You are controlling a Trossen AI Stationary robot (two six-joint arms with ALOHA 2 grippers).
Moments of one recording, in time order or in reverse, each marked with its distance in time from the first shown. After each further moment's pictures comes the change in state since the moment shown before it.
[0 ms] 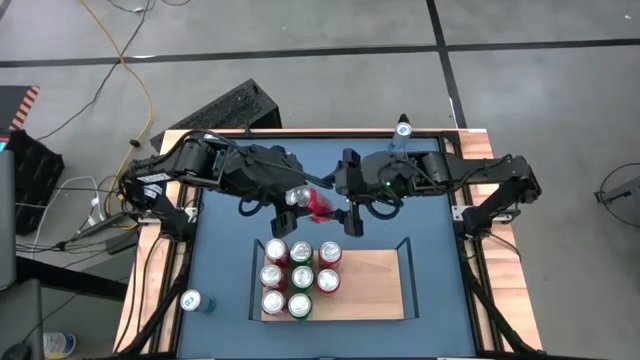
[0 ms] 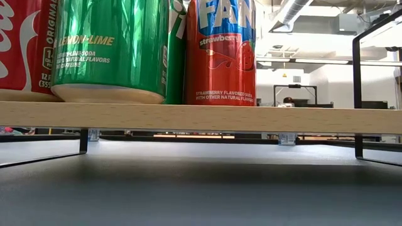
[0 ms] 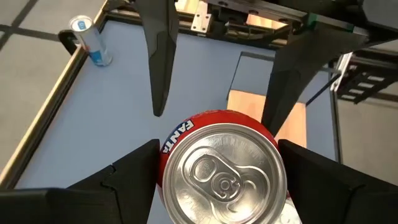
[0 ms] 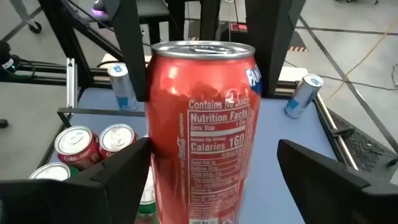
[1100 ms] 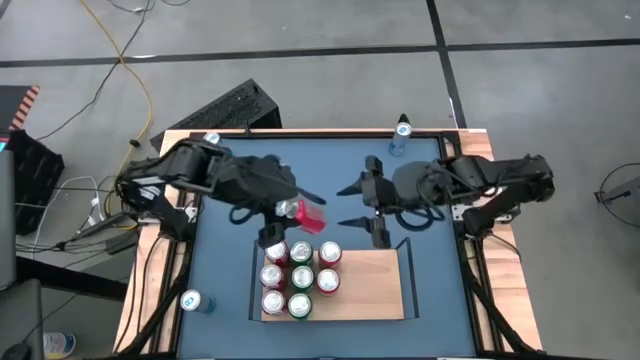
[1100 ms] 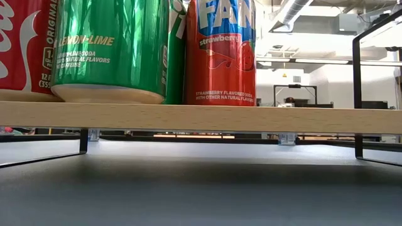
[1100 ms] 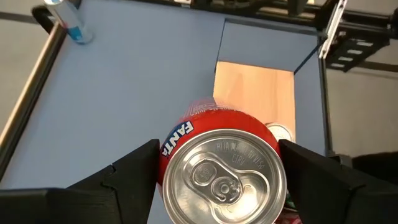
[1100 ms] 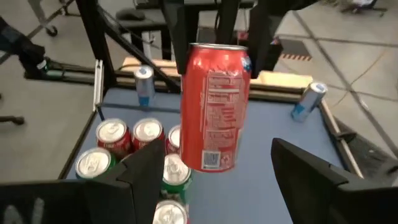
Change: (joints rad) left arm -0.036 -0.013 0.004 -0.105 0.035 -0.013; right arm 0.127 -0.109 0.000 -0.102 0.072 0.034
